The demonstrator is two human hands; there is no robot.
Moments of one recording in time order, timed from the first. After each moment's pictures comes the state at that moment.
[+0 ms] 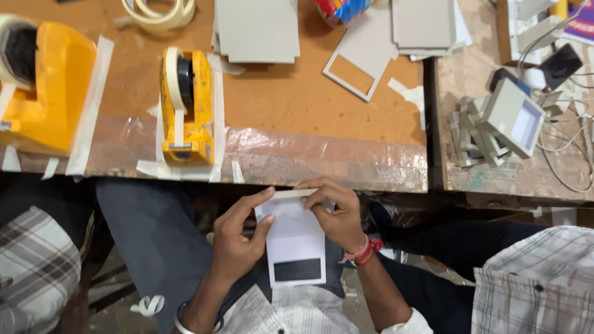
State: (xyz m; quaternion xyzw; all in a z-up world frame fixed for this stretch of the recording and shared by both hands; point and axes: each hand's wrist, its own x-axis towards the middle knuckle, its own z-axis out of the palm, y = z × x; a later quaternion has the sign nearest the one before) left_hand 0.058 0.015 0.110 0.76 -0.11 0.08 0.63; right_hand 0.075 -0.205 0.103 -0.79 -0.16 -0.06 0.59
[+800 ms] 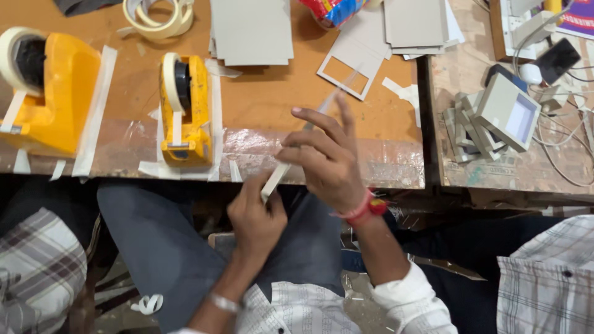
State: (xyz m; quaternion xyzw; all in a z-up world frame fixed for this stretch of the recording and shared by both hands) left_hand 0.080 -0.031 0.122 0.83 -0.07 0.26 0.48; right_hand 0.139 -0.177 0.203 -0.85 -0.35 -0.29 0.28
